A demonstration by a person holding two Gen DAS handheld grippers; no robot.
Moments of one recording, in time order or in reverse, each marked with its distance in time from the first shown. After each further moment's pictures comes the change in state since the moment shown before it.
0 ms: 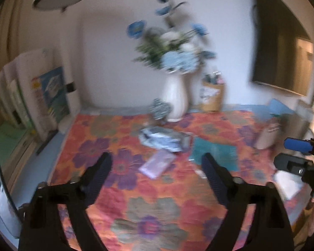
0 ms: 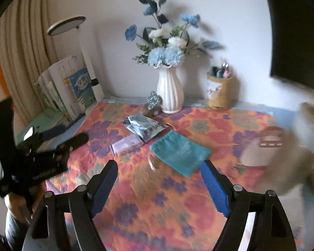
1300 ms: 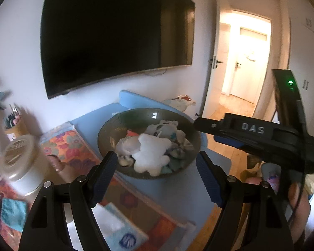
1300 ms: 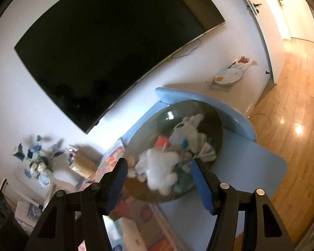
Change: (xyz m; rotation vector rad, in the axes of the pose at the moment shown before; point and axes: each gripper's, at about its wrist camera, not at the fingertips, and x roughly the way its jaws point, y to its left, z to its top) left arm -0.047 -0.433 0.014 0.401 0.003 -0.695; right arm -0.226 -0.360 -0.087 0.793 -0.299 -0.320
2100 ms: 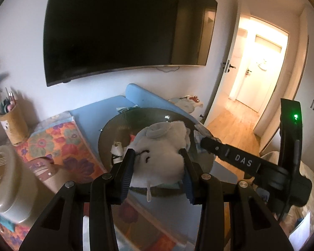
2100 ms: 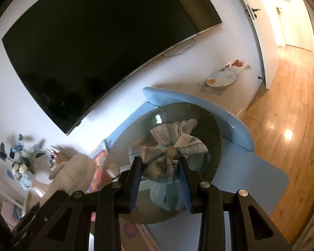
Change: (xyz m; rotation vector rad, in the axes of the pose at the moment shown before) left arm 0.057 0.023 0.024 -0.148 0.063 0.020; right arm 0.052 -0.007 0.012 -0.030 0.001 -0.108
